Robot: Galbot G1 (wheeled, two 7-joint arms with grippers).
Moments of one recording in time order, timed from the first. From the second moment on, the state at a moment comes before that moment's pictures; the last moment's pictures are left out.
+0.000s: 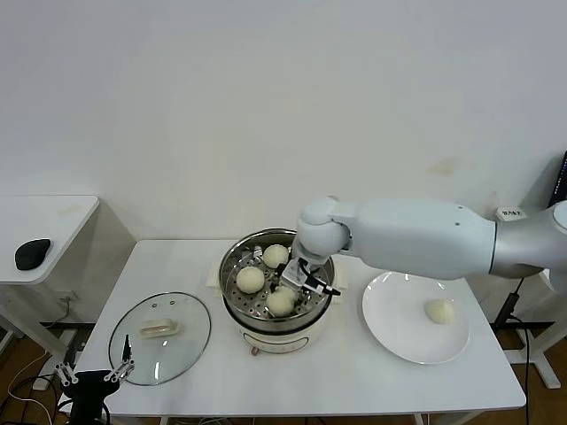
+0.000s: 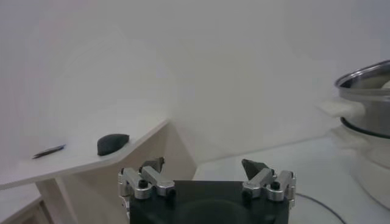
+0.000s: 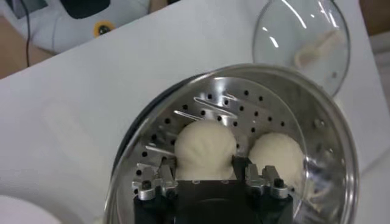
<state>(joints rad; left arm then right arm) 1.85 -1.27 -0.75 -2.12 -0.08 -0.05 -0.26 0.52 1.11 -1.33 1.55 0.01 0.04 -0.99</state>
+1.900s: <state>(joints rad) 1.86 -1.21 -0.74 -2.09 -0.08 -0.05 -0.26 -0.32 0.49 -0.39 1.39 -0.31 -0.12 -1.13</state>
